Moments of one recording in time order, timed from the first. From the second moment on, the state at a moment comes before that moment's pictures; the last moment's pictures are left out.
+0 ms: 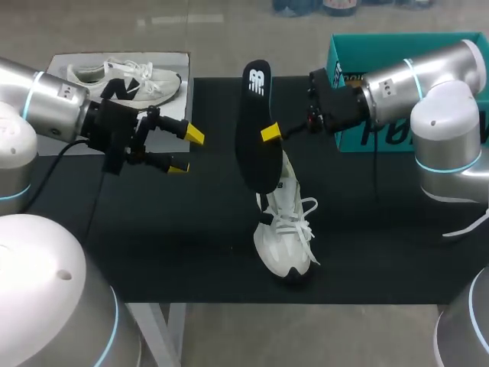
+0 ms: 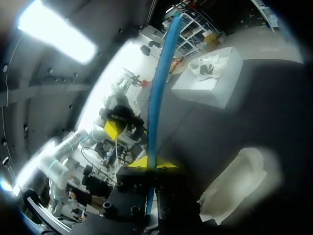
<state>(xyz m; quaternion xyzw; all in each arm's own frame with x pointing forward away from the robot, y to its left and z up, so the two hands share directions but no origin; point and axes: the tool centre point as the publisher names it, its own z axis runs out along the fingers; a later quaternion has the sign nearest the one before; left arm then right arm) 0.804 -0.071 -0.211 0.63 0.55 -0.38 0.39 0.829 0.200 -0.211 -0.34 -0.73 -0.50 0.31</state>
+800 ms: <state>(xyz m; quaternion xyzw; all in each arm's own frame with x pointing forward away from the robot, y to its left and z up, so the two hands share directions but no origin) 0.810 -0.054 -0.199 0.50 0.65 -0.46 0.34 0.829 0.200 -0.211 -0.34 -0.73 -0.50 0.31</state>
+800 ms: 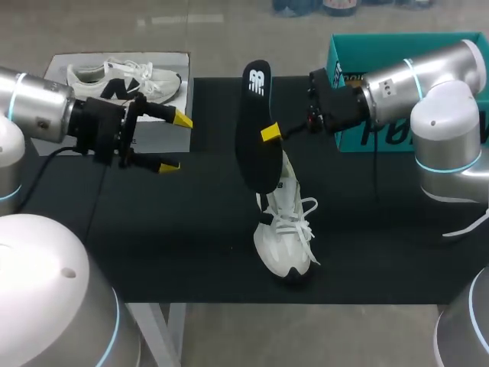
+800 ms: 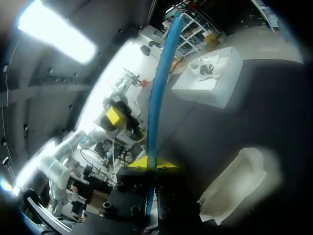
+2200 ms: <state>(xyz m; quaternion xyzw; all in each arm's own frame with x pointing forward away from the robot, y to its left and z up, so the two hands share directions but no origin) 0.806 -0.033 -0.207 0.38 0.82 -0.41 0.14 0.829 0.200 -0.211 -0.34 -0.73 -0.50 0.31</state>
